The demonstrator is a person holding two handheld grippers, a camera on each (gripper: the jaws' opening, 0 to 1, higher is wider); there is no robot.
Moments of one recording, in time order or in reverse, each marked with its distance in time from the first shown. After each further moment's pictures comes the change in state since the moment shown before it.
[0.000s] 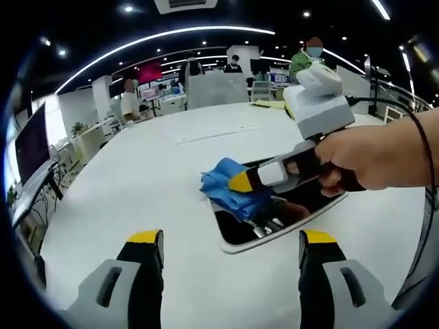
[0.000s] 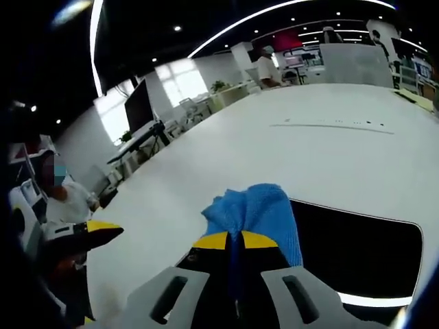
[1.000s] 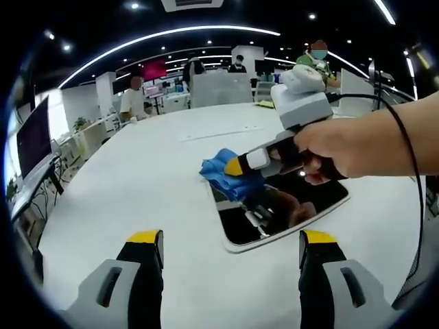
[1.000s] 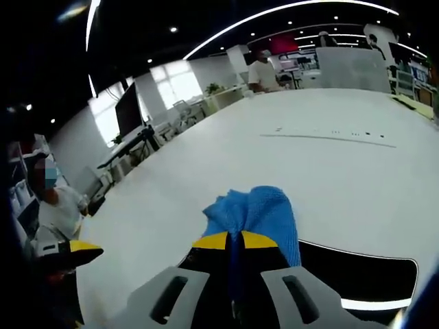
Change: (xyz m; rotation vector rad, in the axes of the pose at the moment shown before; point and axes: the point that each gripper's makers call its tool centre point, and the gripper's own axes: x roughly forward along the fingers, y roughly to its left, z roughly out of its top) left arm 0.000 0.004 -0.001 -0.032 0.002 0.006; right arm 0.024 -0.025 0.027 -0.011 -0.015 -0.045
